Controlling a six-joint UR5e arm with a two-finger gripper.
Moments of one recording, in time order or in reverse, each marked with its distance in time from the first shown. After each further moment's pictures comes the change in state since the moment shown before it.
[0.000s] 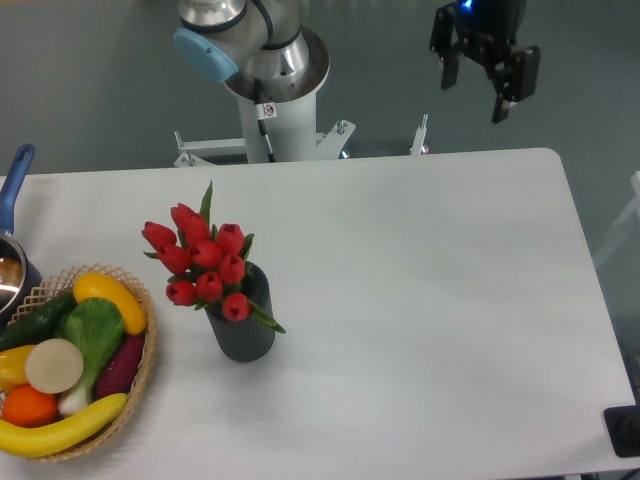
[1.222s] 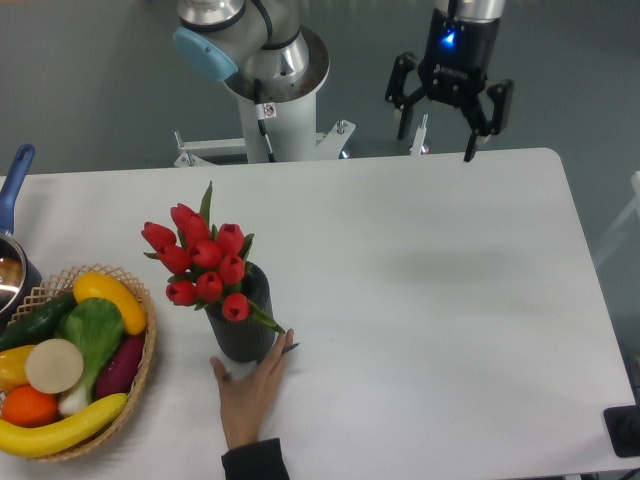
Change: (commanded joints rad) arm 0.003 0.017 -0.186 0.216 -0.466 -0.509
